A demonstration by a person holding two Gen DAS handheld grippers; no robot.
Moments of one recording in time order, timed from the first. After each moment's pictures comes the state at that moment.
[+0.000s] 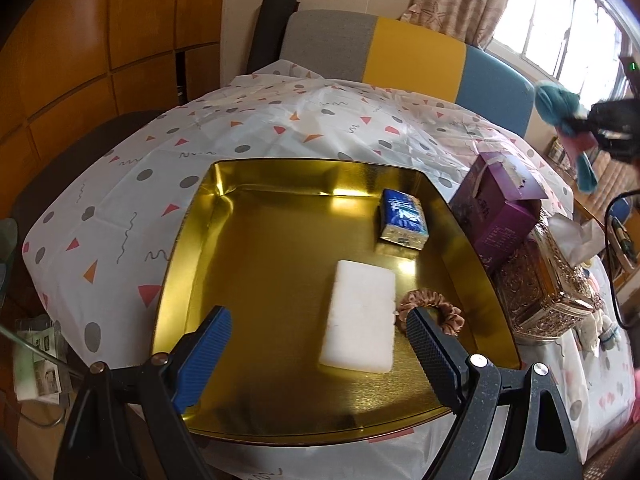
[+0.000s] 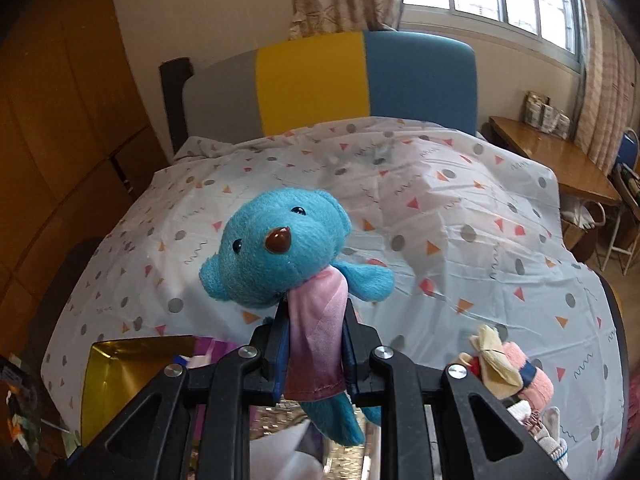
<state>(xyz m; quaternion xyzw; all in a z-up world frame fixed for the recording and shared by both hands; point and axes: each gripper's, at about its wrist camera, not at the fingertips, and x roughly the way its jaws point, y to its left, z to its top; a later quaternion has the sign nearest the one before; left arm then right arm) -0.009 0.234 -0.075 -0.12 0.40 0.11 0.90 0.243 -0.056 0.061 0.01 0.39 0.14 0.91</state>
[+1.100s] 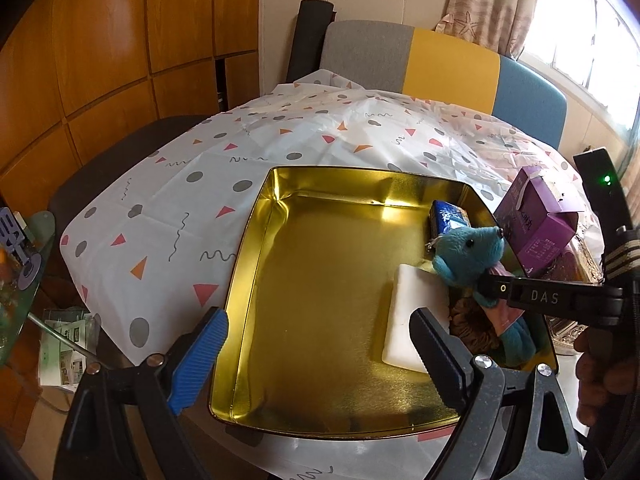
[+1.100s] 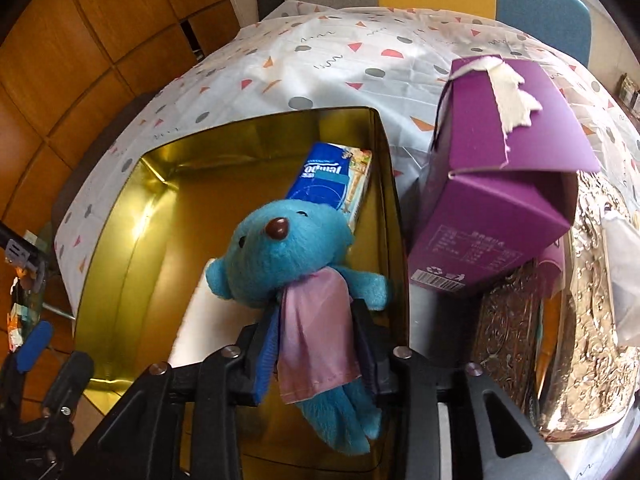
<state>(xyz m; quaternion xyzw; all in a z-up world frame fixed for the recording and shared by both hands) -0.027 0.254 -0.073 -0.11 0.38 0.18 0.90 0.131 0.093 -0.106 -0.06 0.52 0.24 0.82</state>
